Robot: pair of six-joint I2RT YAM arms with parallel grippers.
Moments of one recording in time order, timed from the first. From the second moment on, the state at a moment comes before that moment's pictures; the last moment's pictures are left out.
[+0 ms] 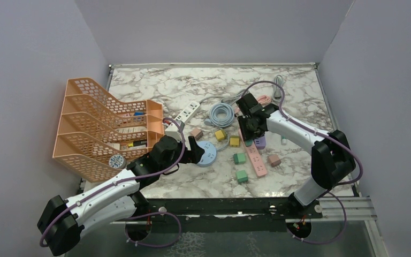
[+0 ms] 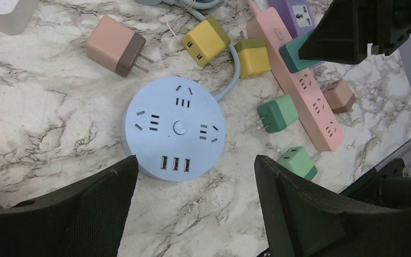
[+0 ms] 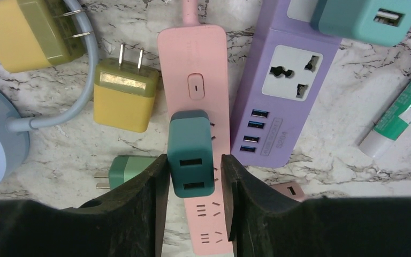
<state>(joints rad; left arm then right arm) -0.82 0.84 0.45 -0.08 -0.15 -0.64 0.58 1.62 1.15 -0.74 0.19 0.31</state>
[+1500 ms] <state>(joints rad) -0.82 0.92 0.52 -0.11 -0.15 -0.61 0.60 1.73 1.29 -0.89 0.27 0.46</state>
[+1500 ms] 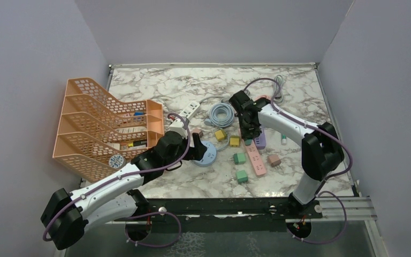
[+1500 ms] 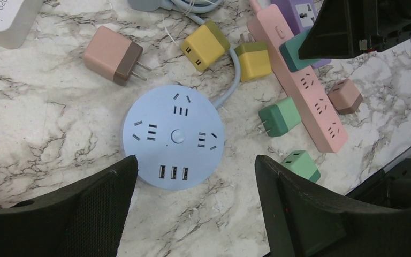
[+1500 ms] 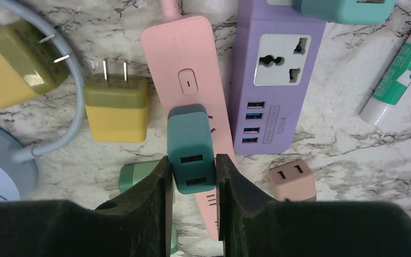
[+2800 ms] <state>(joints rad) -0.82 1.06 0.59 -0.03 0.02 -0.54 0.49 1.18 0.72 -0.97 0.46 1.15</state>
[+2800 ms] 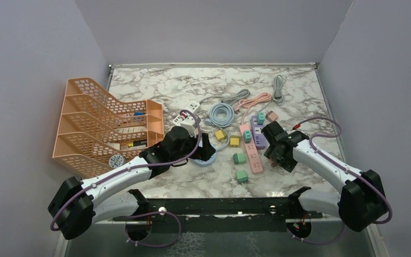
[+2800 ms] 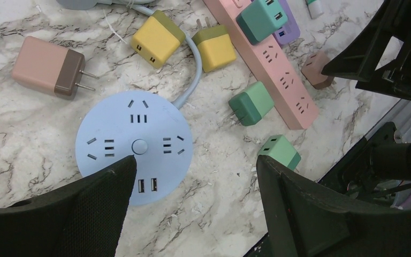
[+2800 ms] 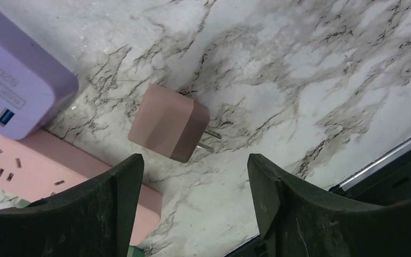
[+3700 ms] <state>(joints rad) -0.82 1.06 0.59 -0.03 0.04 -0.55 0.40 1.29 0.68 -0.71 0.36 0.94</state>
